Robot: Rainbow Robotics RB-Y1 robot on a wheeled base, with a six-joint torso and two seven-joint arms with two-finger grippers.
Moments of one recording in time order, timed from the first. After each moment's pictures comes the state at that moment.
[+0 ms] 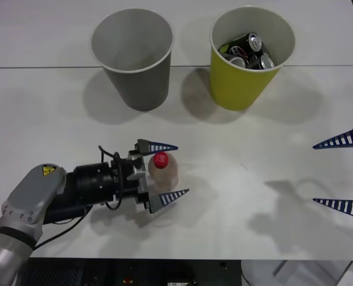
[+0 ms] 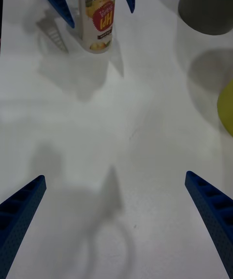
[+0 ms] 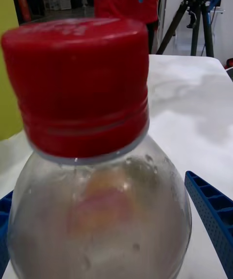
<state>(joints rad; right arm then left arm) 0.26 -1.13 -0.26 -2.01 1.31 -1.13 -0.09 -0.20 0.37 -0.24 -1.38 -1.28 -1.04 -0.38</state>
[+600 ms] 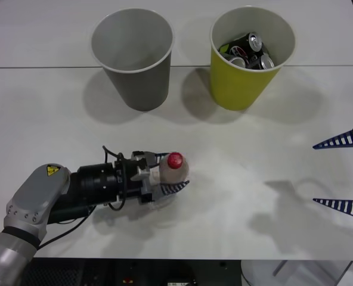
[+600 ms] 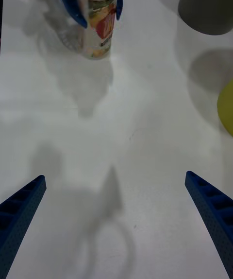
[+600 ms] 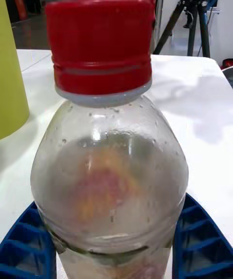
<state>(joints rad) 0.26 -1.13 -0.26 -2.01 1.31 -1.13 -0.09 -0.20 0.36 -0.24 -1.38 -1.30 -1.04 -0.36</state>
